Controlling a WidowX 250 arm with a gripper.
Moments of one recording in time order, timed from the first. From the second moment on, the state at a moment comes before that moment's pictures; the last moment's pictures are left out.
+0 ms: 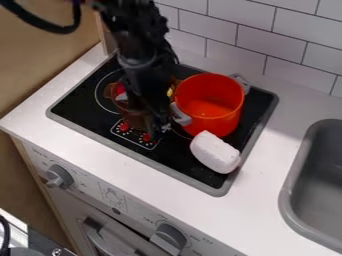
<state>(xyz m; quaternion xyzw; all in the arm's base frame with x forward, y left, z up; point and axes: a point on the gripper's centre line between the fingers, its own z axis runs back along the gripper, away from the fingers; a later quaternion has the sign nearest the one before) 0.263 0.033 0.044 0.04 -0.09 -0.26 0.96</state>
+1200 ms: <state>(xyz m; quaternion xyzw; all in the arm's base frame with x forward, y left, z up) 0.208 0.055 0.090 0.07 -0.01 -0.22 0.97</state>
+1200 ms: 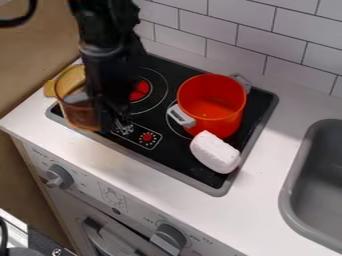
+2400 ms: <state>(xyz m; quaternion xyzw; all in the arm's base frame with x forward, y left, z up) 0.303 0.118 0.065 0.10 -0.08 -0.24 0.96</state>
